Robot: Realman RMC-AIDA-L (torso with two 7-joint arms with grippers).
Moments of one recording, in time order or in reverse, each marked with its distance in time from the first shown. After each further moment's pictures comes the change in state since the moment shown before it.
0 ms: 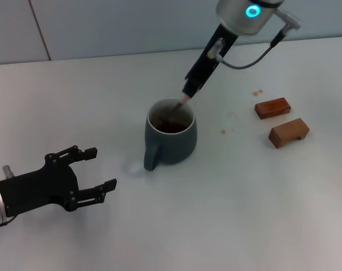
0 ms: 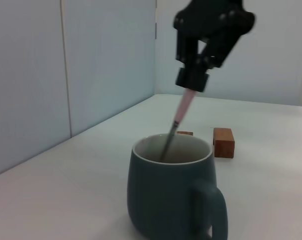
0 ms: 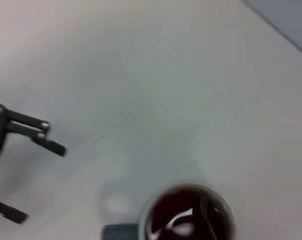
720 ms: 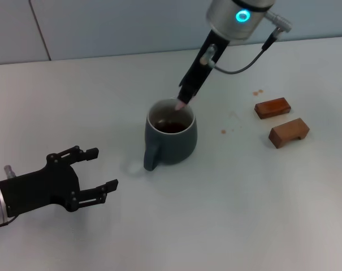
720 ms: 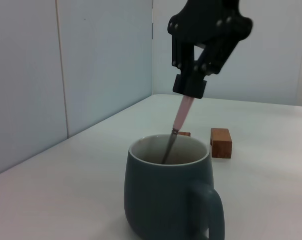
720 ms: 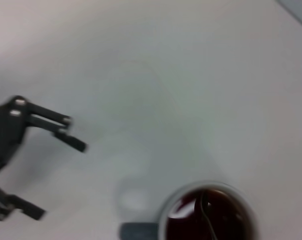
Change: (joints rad) left arm -0.003 -0.001 0.002 -0.002 0.002 0.000 0.000; right arm 0.045 0.005 0.001 0.068 -0.015 0.007 -0.022
